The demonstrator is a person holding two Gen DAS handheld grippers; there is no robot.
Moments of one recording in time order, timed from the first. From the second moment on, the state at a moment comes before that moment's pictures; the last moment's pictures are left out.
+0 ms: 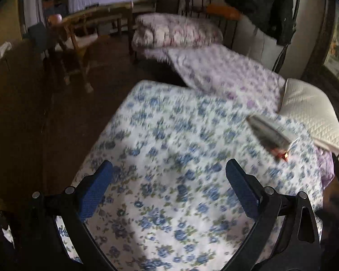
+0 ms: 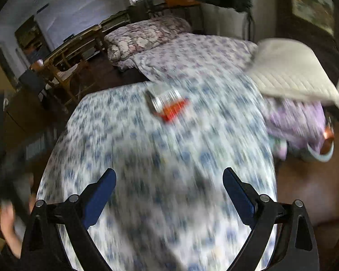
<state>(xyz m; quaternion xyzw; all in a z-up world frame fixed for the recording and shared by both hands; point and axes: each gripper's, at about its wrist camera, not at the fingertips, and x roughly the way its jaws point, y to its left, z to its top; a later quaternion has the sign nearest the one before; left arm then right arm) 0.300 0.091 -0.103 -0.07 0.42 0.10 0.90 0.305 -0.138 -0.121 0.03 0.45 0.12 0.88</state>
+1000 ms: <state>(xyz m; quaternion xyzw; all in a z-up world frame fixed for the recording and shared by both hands) 0.318 0.107 -0.103 -0.15 0.42 0.05 0.89 0.335 -0.089 -0.168 0.08 0.53 0.20 0.82</state>
